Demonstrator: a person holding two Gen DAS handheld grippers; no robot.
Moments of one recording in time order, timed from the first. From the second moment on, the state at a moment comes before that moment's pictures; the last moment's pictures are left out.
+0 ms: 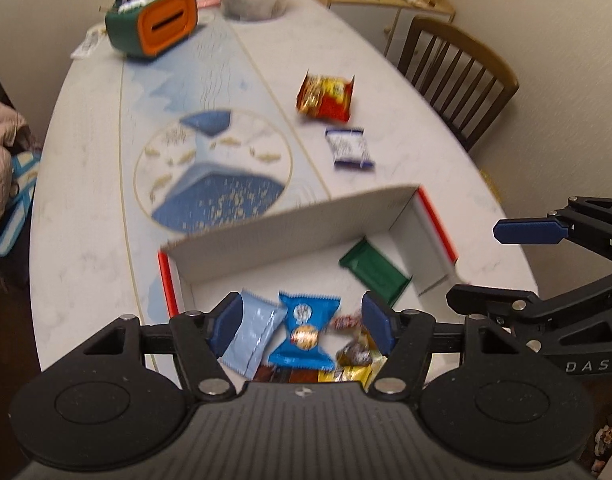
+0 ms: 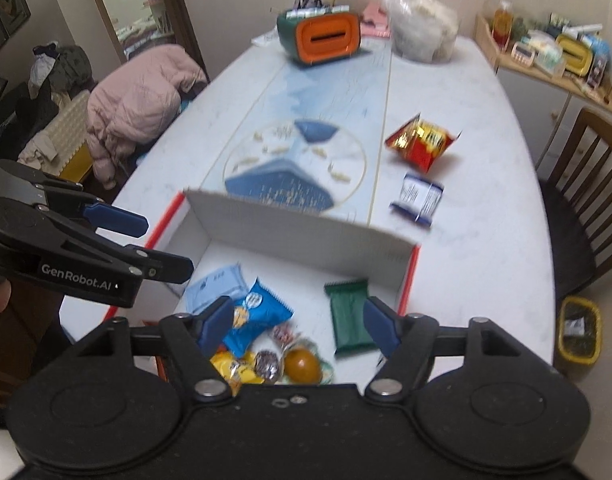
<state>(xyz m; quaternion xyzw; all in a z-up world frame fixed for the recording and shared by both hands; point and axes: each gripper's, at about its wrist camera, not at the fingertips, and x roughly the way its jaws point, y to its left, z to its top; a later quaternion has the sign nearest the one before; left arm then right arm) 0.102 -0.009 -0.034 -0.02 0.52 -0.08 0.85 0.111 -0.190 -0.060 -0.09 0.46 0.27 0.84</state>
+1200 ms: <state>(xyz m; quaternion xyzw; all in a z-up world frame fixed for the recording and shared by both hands) 0.351 -0.062 -0.016 -0.01 0.51 -0.04 0.86 0.320 -0.216 -0.088 -0.11 0.48 0.23 0.84</state>
